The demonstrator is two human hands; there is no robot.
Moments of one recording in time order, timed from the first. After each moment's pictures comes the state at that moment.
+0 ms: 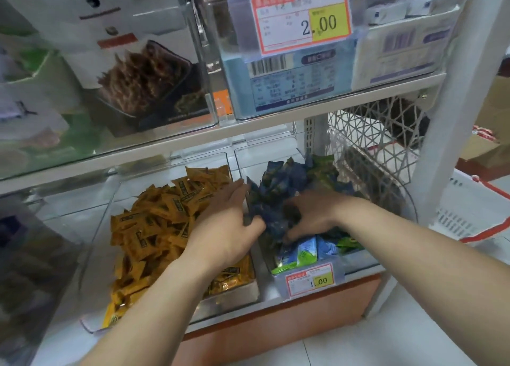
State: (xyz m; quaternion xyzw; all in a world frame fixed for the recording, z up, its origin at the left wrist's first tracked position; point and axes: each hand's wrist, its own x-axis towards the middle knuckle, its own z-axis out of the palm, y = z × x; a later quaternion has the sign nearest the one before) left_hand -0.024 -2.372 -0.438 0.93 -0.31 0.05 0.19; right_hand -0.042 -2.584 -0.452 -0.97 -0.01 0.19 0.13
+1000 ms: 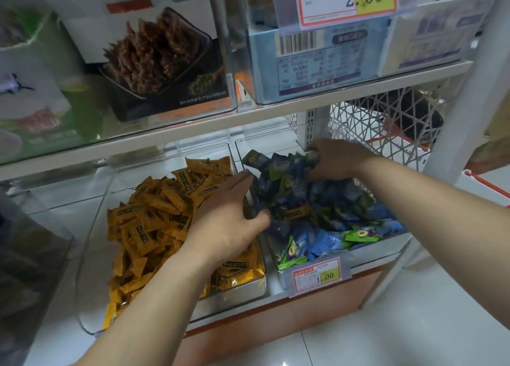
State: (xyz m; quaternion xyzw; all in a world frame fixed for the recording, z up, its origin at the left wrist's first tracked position) left_hand -0.010 -2.360 -0.443 0.91 -0.33 0.03 0.25; right_hand -0.003 -2.634 -0.429 -0.97 0.14 0.07 0.18
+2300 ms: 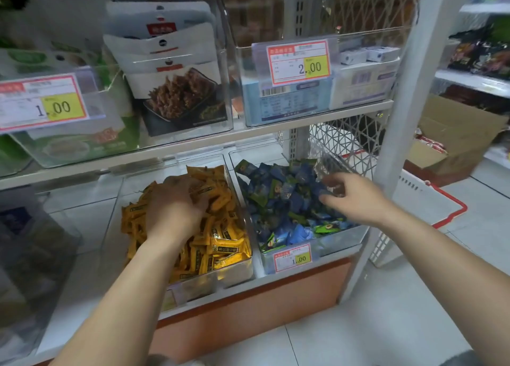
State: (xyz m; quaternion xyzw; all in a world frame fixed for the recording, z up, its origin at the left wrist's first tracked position) left_hand -0.006 -2.307 -0.413 0.95 -0.17 0.12 0.23; right_hand -0.135 -2.623 -0.426 -0.95 0.15 -0.11 0.26
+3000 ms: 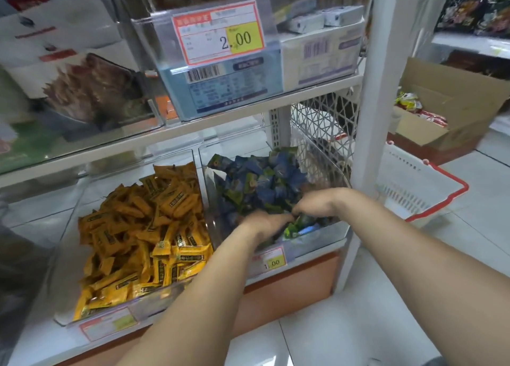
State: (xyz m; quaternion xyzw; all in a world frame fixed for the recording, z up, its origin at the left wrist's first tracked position) left_hand -0.049 -2.489 -0.483 0.90 -0.13 -0.30 0.29; right_hand -0.095 -2.632 -0.450 -0.91 0.16 0.24 0.31
